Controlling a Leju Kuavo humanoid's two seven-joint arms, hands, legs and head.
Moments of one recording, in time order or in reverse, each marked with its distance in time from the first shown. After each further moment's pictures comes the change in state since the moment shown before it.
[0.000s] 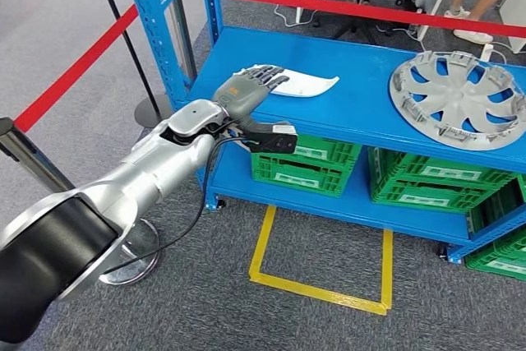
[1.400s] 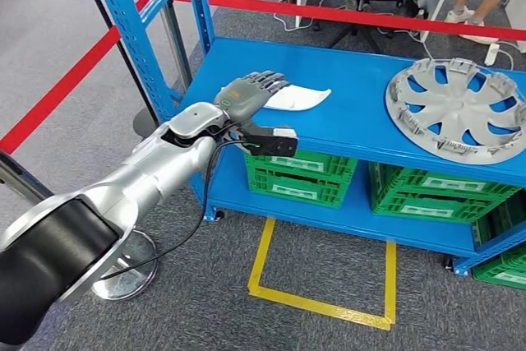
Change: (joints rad) left arm 0.003 0.003 0.000 0.002 0.000 -0.014 -0.003; right arm 0.000 0.001 -0.002 0.002 -0.001 0.000 0.004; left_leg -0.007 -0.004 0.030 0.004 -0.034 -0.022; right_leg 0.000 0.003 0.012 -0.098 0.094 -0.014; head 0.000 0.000
